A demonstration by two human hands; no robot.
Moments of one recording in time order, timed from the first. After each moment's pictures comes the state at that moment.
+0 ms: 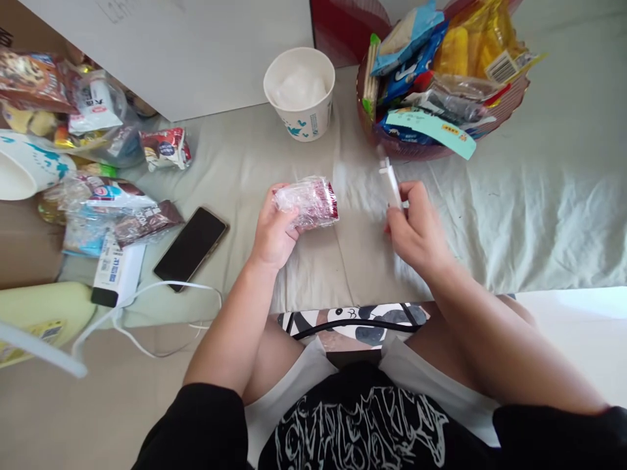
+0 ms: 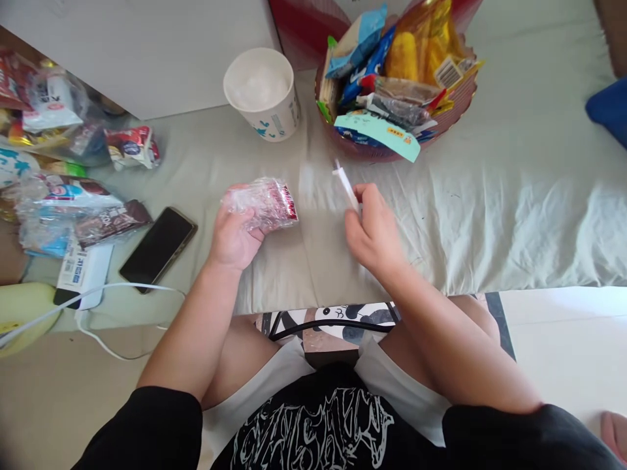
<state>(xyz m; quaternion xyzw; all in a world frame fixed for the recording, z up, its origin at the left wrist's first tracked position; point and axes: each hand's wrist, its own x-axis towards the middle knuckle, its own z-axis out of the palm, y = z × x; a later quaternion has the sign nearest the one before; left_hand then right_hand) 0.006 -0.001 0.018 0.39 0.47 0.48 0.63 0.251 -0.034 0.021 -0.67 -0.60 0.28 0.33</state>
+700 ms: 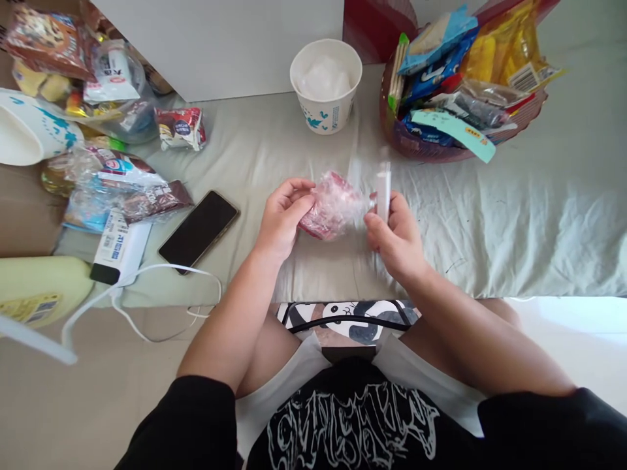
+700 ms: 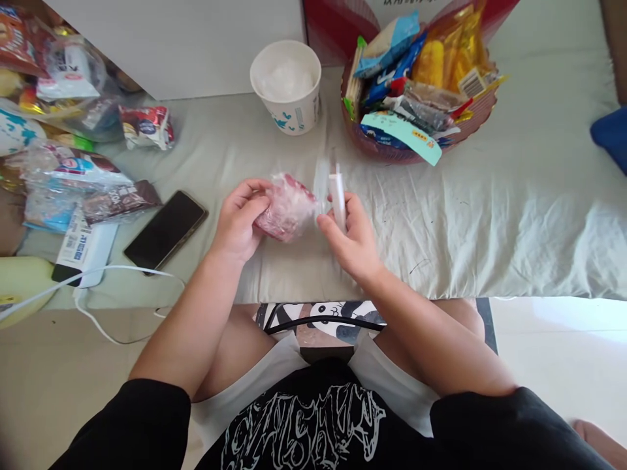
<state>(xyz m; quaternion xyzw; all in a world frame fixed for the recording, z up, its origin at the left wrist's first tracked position) 0.004 -0.005 0.026 0.43 0.51 0.48 0.57 0.207 -0.045 0.012 -0.55 -0.51 0.50 0.44</state>
